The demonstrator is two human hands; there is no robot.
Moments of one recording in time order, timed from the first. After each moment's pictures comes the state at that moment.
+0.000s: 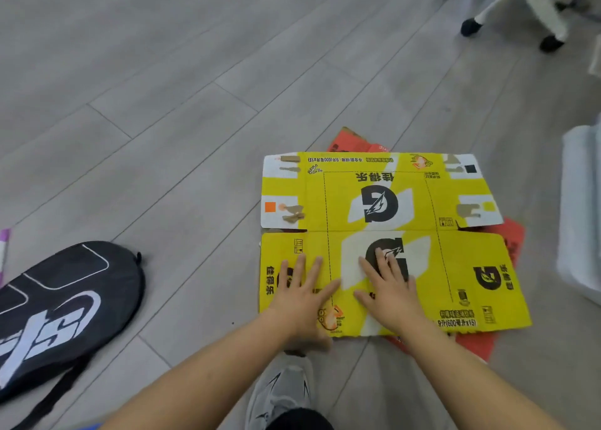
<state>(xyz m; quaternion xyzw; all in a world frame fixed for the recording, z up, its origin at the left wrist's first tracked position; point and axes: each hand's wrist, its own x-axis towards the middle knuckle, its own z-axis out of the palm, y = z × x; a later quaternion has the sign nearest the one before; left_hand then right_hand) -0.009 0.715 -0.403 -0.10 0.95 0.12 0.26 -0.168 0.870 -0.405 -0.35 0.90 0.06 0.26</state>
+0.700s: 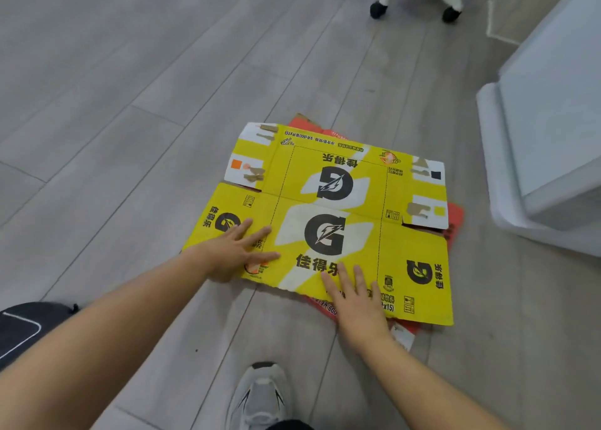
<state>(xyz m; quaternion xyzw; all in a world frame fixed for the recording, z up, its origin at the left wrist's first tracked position) -0.072 0.594 -0.381 0.12 0.93 -0.02 0.34 -0.119 0.911 -0.401 -0.34 0.91 0.09 0.23</state>
